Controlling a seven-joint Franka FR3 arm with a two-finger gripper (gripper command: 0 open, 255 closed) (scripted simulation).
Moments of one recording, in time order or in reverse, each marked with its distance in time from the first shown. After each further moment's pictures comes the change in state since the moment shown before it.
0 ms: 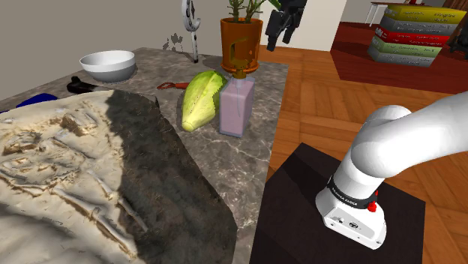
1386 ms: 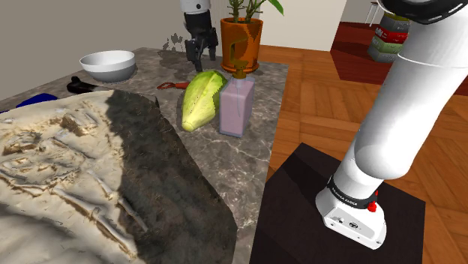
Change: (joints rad) arm 0.104 0.804 0.163 0.596 -0.064 -0.035 0.023
